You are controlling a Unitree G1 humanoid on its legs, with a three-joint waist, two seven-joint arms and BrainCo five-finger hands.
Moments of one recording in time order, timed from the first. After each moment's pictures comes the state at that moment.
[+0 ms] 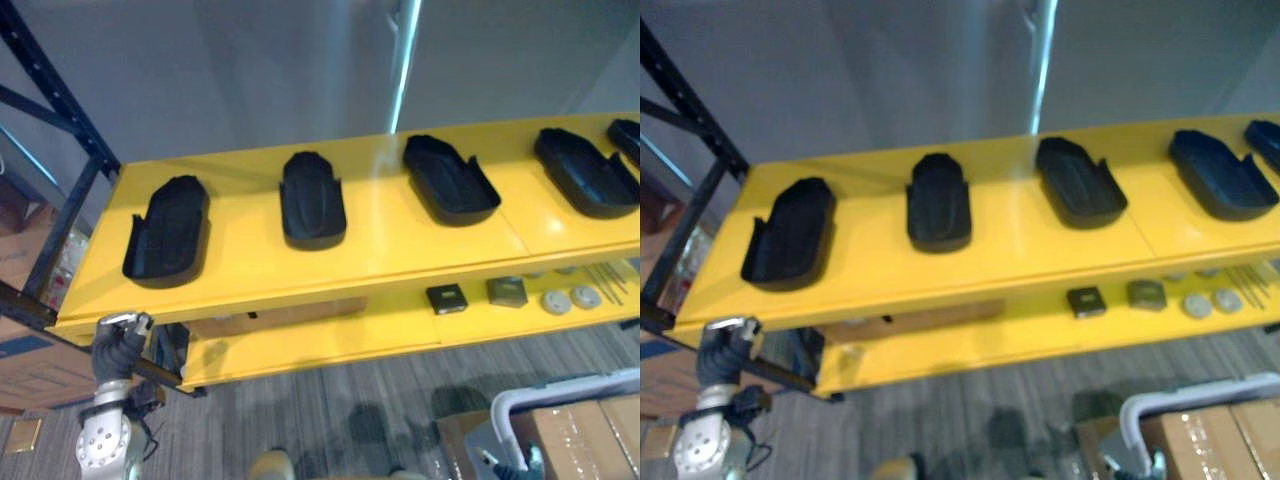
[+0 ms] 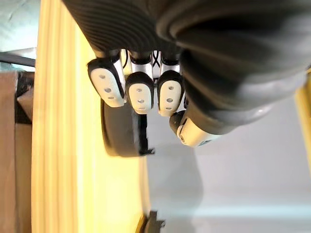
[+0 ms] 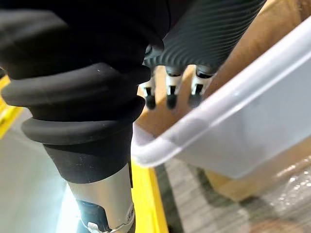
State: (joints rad) left arm 0.25 0.34 0.26 0.02 -0.39 -0.27 0.02; right arm 0.33 -0.08 -0.33 0.74 -0.01 -0.33 -0.37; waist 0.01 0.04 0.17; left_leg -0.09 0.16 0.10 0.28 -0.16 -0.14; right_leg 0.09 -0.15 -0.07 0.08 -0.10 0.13
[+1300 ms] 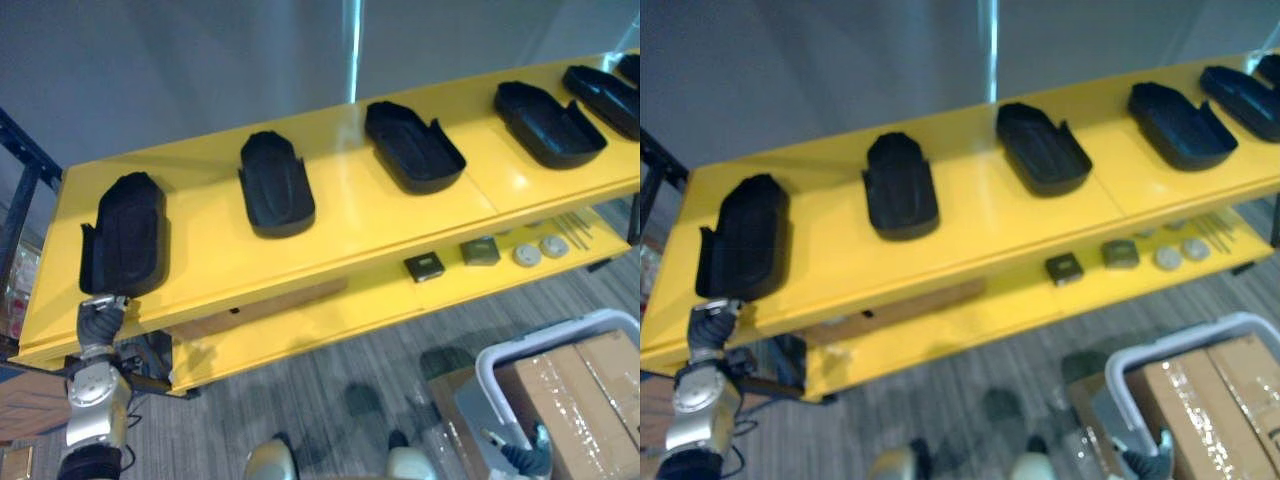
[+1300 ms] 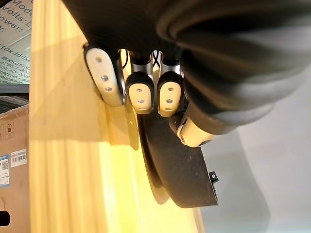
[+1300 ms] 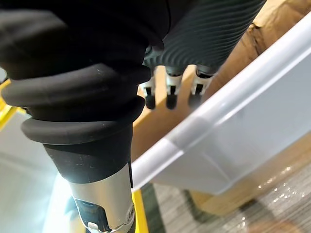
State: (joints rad) left arm -0.05 0.49 0.27 0.48 -0.39 -0.21 0.16; right arm 0.28 -0.15 -0.35 0.75 -0.01 -0.33 -0.33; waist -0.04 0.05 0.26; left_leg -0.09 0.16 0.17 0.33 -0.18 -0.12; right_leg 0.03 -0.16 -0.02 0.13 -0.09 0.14
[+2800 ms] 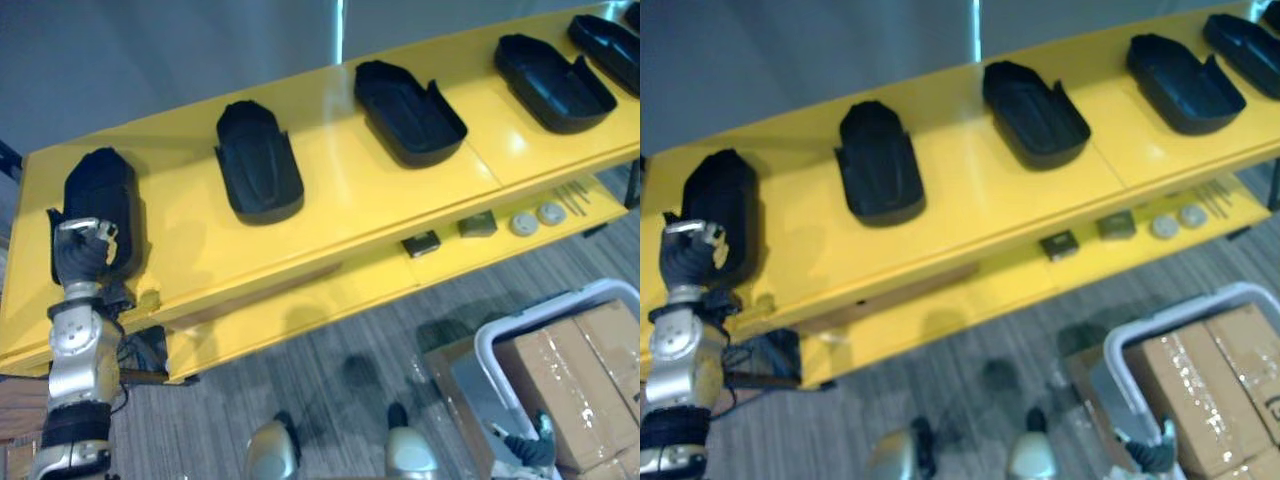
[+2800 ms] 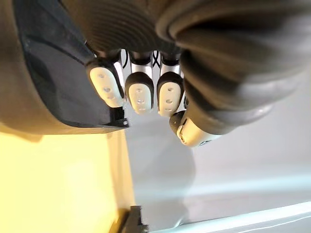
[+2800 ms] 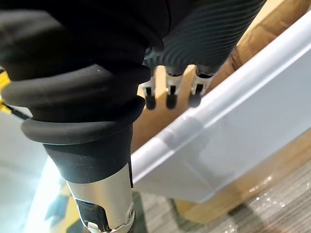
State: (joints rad) left arm -0.14 0.57 0.27 0.19 -0.51 -0.28 0.13; right arm 0.27 -0.15 -0.35 0.71 -0.02 -0.32 -0.33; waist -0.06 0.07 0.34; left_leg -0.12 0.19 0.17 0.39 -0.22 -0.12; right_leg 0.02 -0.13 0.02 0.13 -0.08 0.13
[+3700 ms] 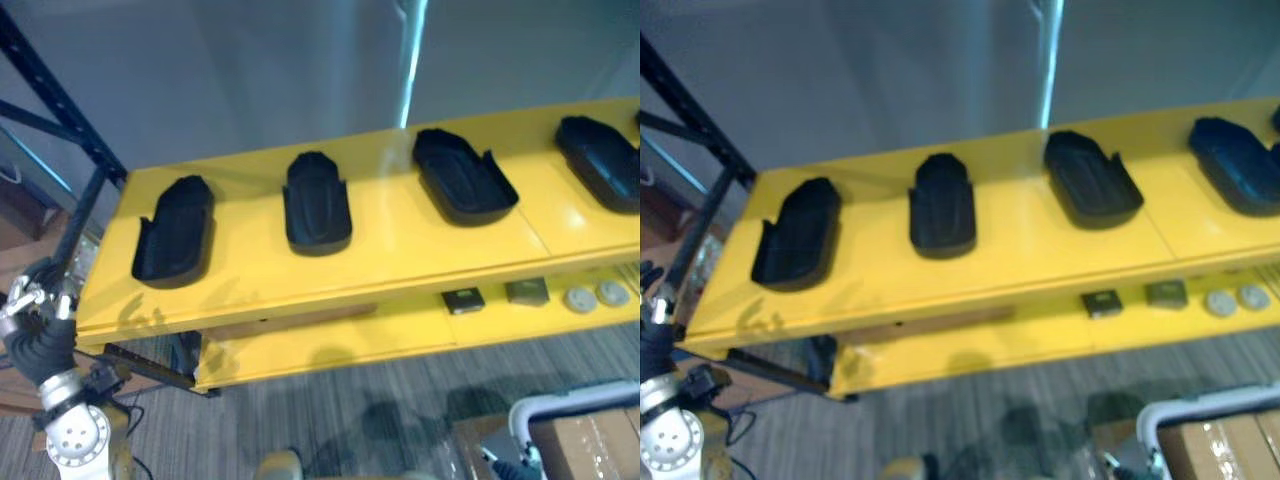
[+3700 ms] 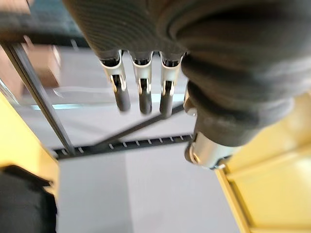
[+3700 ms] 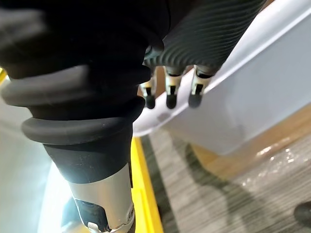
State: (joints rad) left arm 0.30 0.21 0.42 -0.17 -0.31 -0.34 0.34; right arm 0.27 -0.08 -0.35 0.80 0.03 -0.24 -0.36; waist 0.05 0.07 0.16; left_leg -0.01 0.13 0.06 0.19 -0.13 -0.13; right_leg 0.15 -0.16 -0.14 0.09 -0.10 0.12
